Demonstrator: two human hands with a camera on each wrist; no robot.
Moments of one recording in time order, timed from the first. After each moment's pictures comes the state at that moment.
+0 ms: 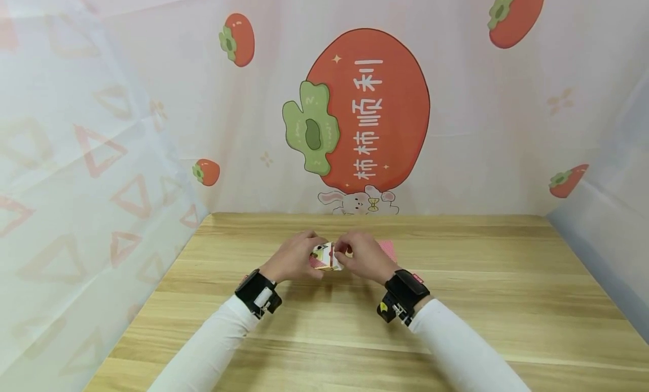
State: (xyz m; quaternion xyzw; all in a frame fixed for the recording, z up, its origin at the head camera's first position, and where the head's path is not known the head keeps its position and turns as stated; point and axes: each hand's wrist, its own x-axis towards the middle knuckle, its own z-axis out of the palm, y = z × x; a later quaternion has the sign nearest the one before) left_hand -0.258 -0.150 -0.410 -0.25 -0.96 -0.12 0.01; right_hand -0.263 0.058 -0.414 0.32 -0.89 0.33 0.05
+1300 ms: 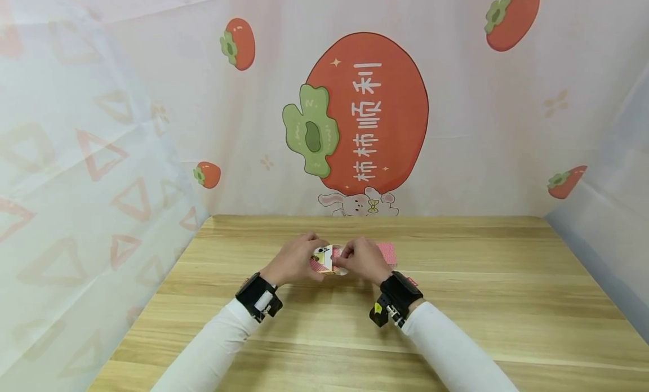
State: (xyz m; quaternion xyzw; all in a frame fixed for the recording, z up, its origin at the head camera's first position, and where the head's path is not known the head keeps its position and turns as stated) left_hand -0.253 -0.149 -0.411 -0.27 -0.95 -0.13 0.05; right_hand -0.263 0.053 -0.428 0.19 -0.90 0.39 -0.03
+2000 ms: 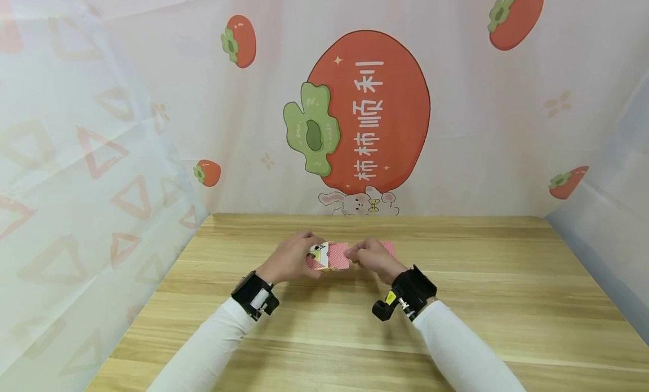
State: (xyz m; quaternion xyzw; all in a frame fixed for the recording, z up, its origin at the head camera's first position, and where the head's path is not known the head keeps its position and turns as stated) left_hand -0.256 -0.158 -0.412 -0.26 -0.96 -0.13 0.04; right_hand -0.268 0.070 -0.428 0.10 -0.80 0.57 -0.18
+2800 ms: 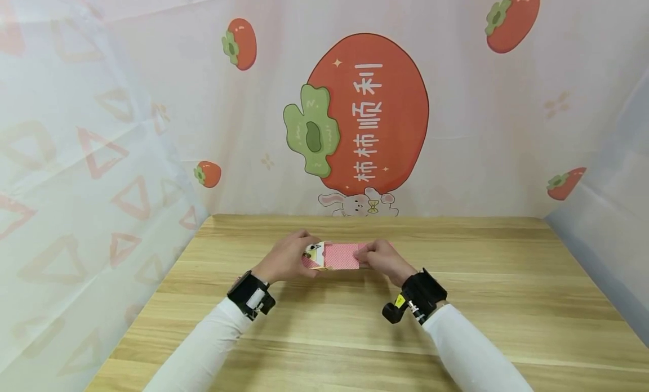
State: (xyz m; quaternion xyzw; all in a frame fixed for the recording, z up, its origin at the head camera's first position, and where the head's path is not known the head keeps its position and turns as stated) left_hand -0.251 -0.165 -0.405 -0.25 -0.96 -0.13 0.04; right_hand -0.266 0.090 -0.427 0.08 -0.82 0.54 -0.17
